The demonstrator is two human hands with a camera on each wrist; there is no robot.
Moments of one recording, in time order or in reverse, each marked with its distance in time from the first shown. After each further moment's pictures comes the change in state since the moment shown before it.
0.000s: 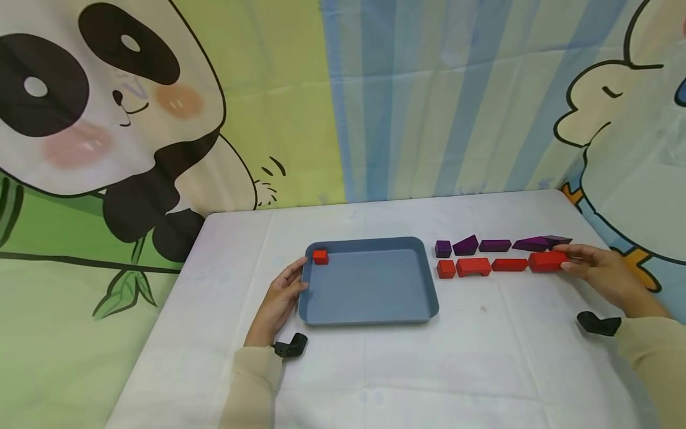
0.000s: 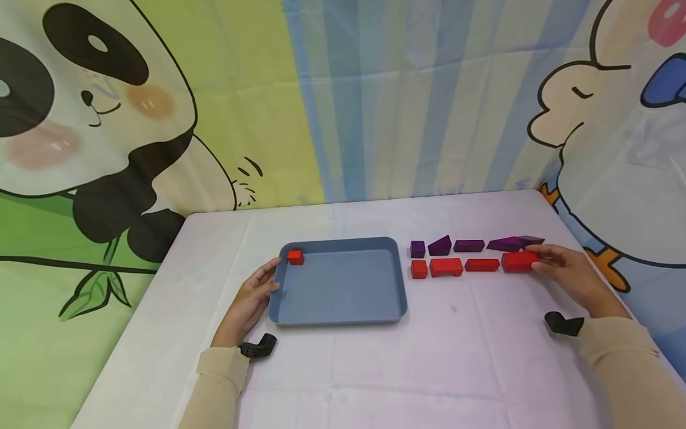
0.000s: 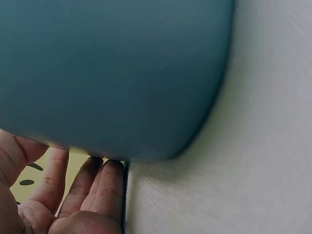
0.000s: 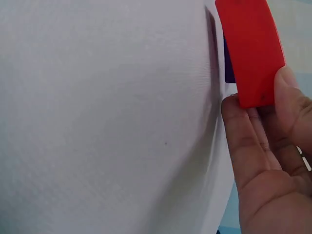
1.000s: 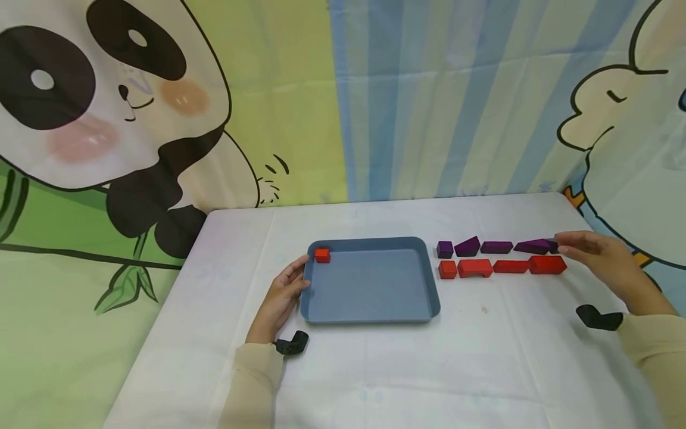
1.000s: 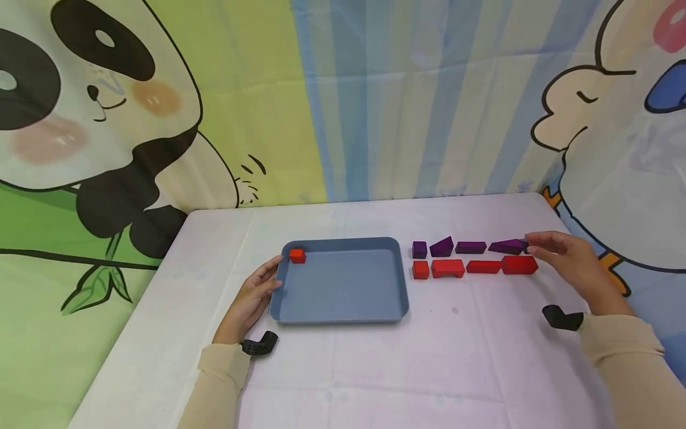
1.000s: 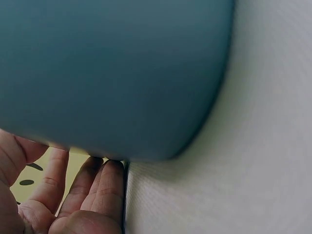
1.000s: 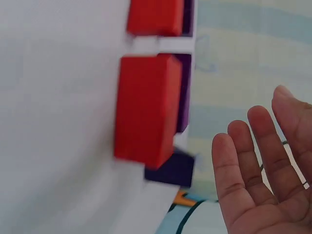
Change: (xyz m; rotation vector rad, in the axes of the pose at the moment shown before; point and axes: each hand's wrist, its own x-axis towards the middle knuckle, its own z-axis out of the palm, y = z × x) left_hand 0.000 0.000 0.001 -0.019 -0.004 0.008; right_hand -0.007 -0.050 -0.009 0.013 0.048 -0.064
